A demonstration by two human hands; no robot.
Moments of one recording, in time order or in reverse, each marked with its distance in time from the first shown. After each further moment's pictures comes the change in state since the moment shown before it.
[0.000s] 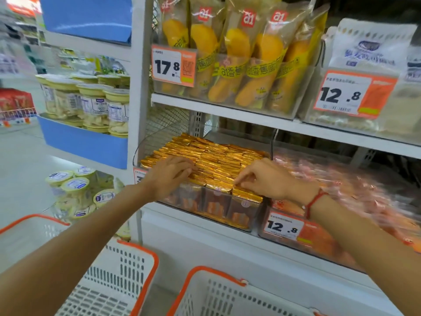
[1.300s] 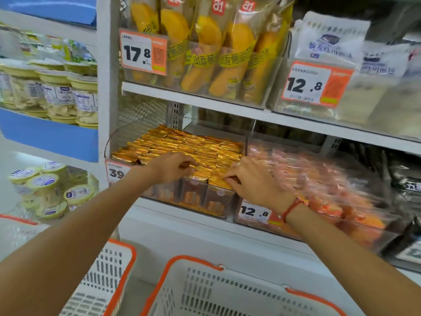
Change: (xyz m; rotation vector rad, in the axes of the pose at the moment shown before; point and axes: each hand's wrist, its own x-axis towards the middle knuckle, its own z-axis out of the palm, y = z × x) left_hand 0.044 0.042 0.018 -0.093 -0.234 -0.035; right_hand -0.027 0.029 0.032 -0.205 0.234 -0.070
